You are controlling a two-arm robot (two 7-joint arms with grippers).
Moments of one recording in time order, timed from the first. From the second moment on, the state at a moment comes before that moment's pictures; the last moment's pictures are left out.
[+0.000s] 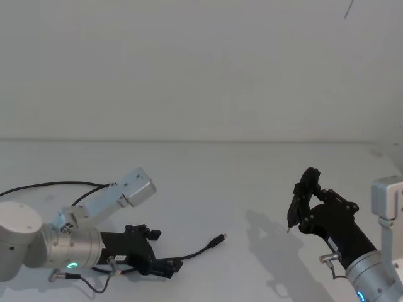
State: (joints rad) left arm -0.58 0.55 0.71 -1.44 -0.42 0.49 -0.65; right arm -0.01 0.34 -0.23 -1.77 0.29 0.03 0.07
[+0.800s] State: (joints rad) left arm -0.59 0.55 0.73 -1.44 -0.41 0.49 -0.66; right arm -0.01 0.34 -0.23 -1.77 0.29 0.03 0.07
